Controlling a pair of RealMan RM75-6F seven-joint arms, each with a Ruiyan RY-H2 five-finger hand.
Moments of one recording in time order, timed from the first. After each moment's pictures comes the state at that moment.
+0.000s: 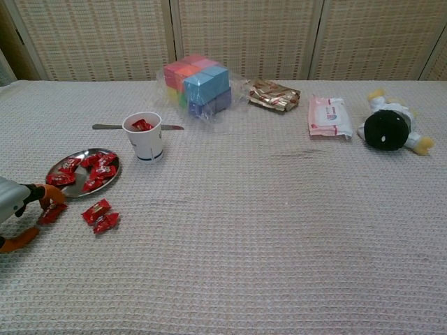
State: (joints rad) left arm -0.31 -1.72 0.01 -1.01 1.53 1.30 0.34; right arm 0.08 -1.08 0.01 -1.63 -1.61 1.48 0.00
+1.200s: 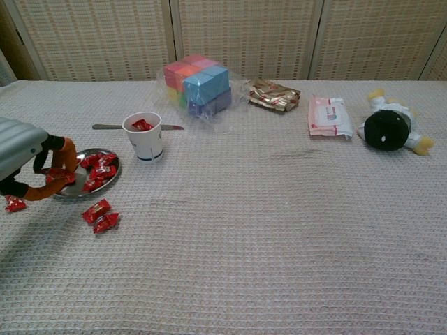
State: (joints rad) left arm -0.43 -1.59 -0.11 -1.30 1.53 1.27 0.39; right arm 0.08 -1.07 0.01 -1.63 -1.60 1.48 0.01
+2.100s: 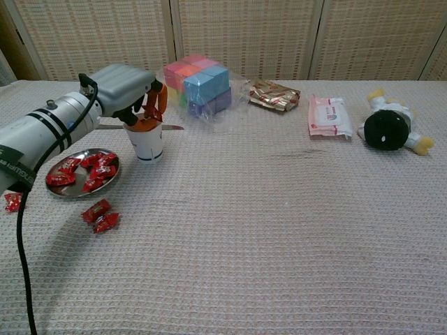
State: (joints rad) left arm -0.84 -1.81 -0.31 -0.92 1.35 0.97 0.33; right arm 0.09 -1.07 0.04 -1.63 -1.51 1.44 0.00
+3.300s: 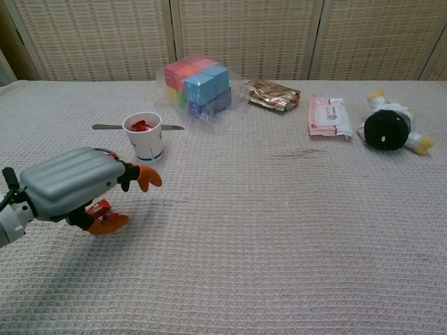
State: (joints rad) left arm -0.58 -1.61 0.03 -1.44 1.47 1.15 0.44; right arm 0.08 -1.06 0.00 -1.64 -1.63 1.48 0.04
